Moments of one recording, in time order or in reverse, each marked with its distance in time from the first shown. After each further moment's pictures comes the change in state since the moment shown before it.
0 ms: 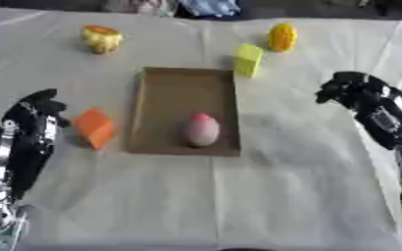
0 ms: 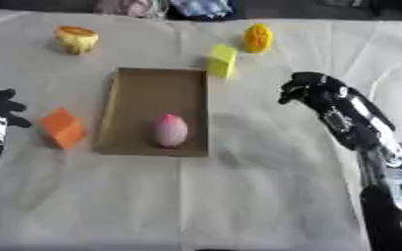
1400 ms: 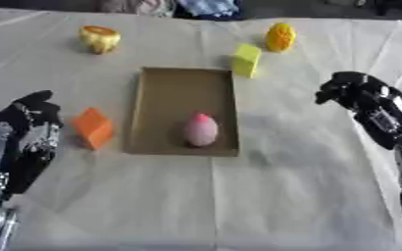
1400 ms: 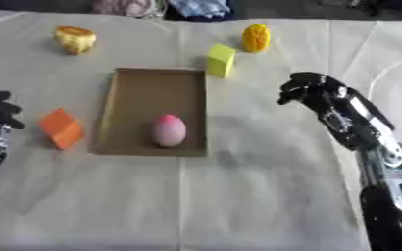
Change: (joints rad) left arm 0.058 0.152 0.019 0.000 -0.135 -0.058 -0.041; right arm 0.000 0.000 0.000 0.000 0.000 0.000 0.008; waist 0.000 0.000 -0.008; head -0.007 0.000
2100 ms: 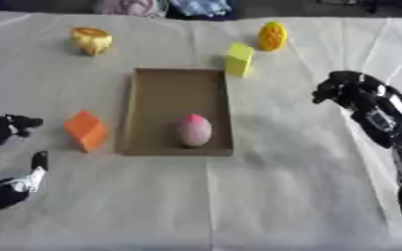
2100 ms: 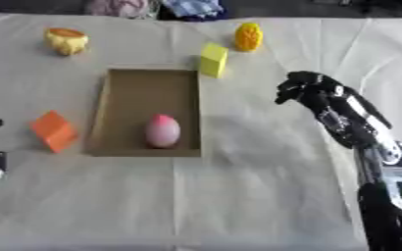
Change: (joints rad) left arm 0.051 0.490 -0.046 -0.001 -0.279 -0.060 -0.105; right arm -0.002 -0.009 0.004 0.000 0.002 0.001 0.007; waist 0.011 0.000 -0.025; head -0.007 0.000
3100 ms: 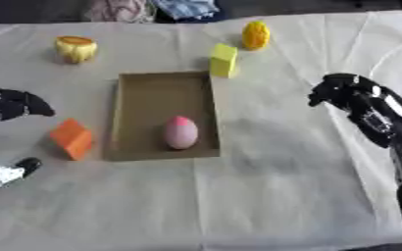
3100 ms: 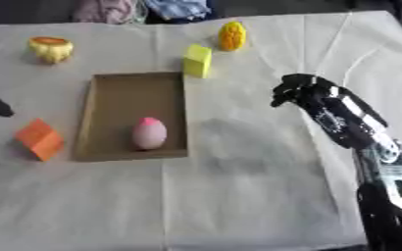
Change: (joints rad) left arm -0.258 0.269 -0.096 -0.004 0.069 -0.149 -0.436; right arm -0.002 -0.009 0.017 0.004 0.001 0.008 0.019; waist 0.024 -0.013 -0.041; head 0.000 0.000
